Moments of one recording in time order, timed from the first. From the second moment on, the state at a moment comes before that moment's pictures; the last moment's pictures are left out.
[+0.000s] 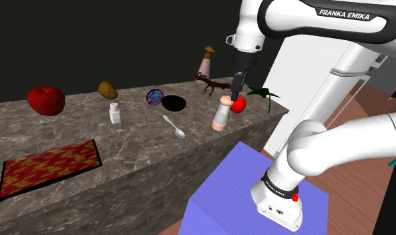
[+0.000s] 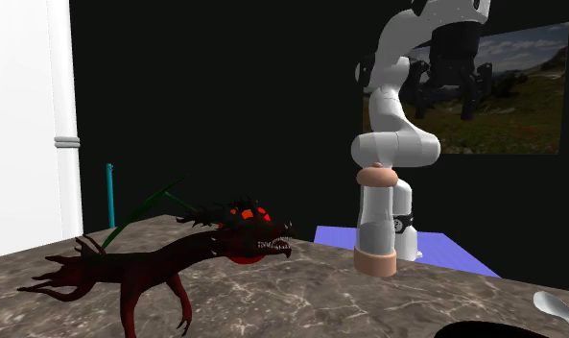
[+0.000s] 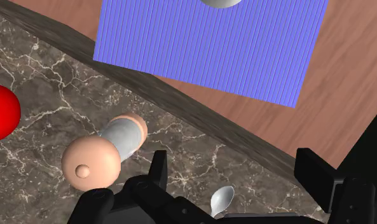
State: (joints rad) arm 0.02 -0.77 0.07 -2.43 0.01 1.54 -0.17
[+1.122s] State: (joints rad) arm -0.03 -0.88 -0.47 -2.55 -0.22 1.77 -0.80
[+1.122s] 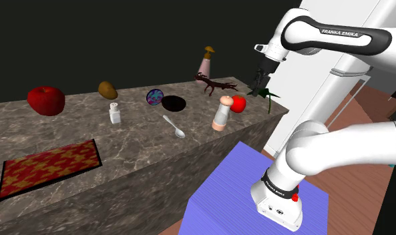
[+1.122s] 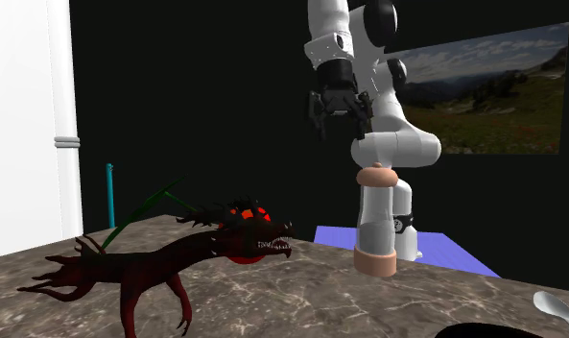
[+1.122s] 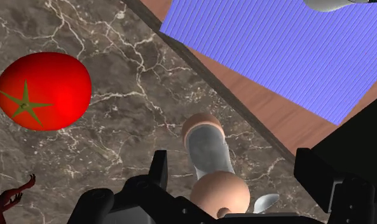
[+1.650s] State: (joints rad) arm 0.08 -0.71 -0.82 -2.42 -0.22 1.91 -1.16
